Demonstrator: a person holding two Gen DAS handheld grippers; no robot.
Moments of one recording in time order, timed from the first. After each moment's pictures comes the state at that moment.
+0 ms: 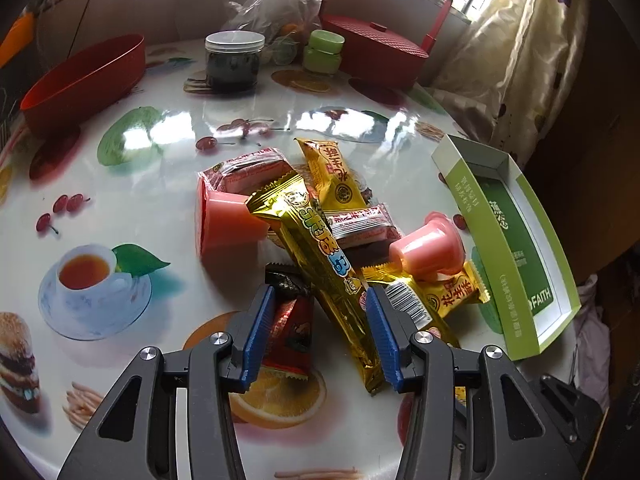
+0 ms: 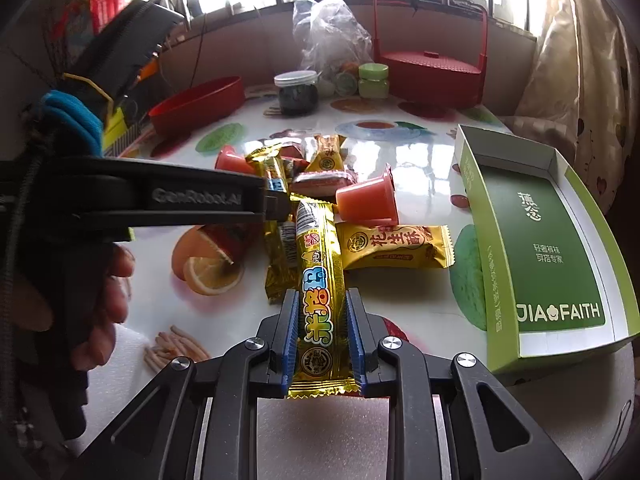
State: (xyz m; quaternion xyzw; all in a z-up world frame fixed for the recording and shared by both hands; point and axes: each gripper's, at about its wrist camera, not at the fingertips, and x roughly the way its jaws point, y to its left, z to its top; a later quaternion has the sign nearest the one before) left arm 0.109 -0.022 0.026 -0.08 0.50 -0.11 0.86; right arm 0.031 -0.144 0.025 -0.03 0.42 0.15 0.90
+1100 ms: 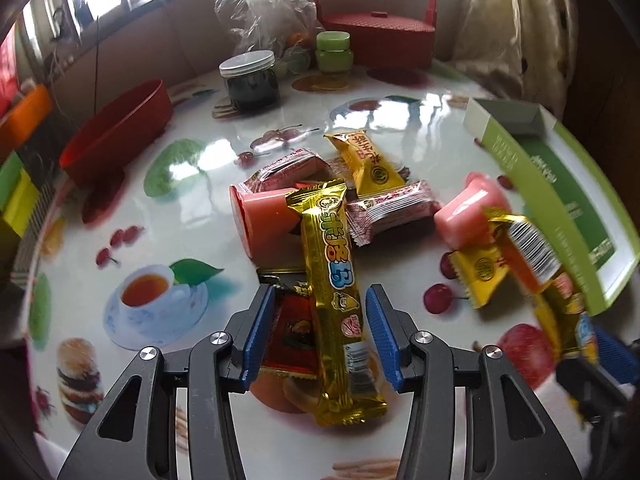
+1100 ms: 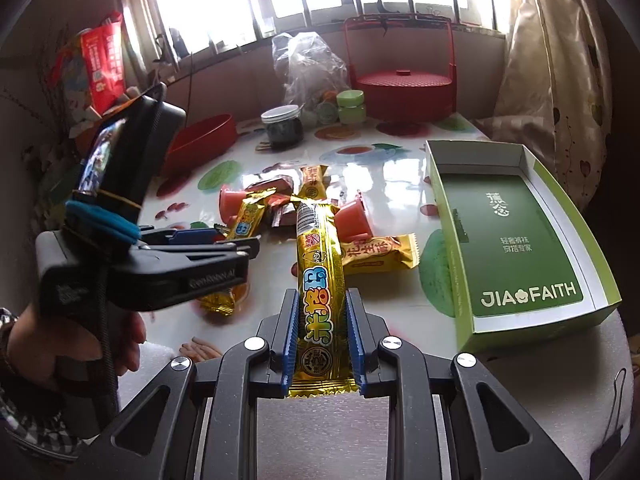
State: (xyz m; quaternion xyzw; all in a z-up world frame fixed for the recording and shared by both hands) left arm 0.096 -0.035 0.021 0.07 0.48 -0.04 0.88; right arm 0.011 -0.170 0.049 0.03 0.39 0.14 0.91
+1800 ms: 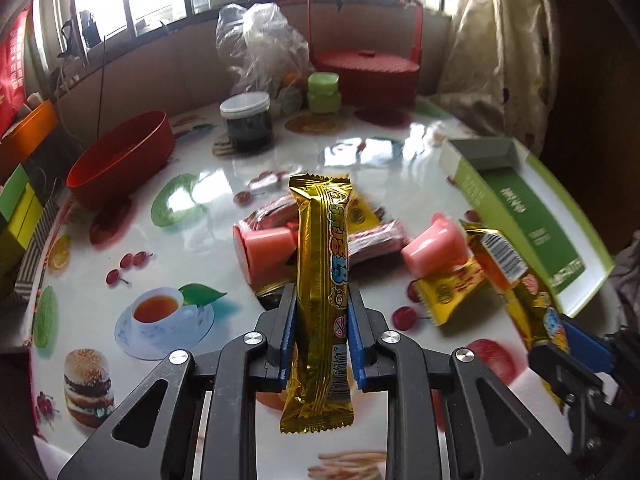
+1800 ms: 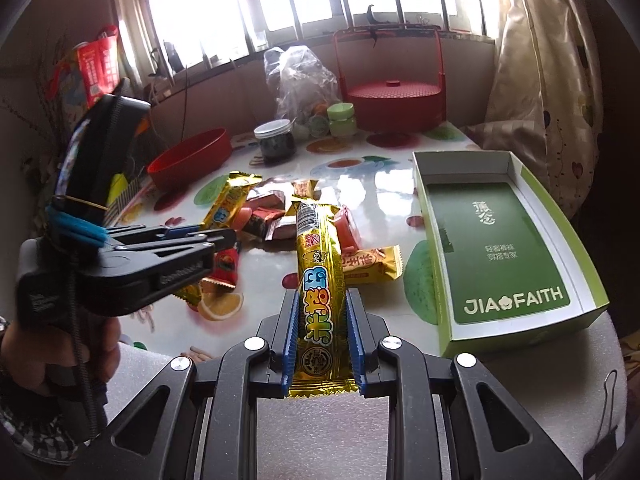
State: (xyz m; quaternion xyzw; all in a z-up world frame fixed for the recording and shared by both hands) left arm 0.076 -0.038 0.061 0.04 0.43 -0.07 0.90; right arm 0.008 -0.180 0.060 0.04 0.37 0.13 0.92
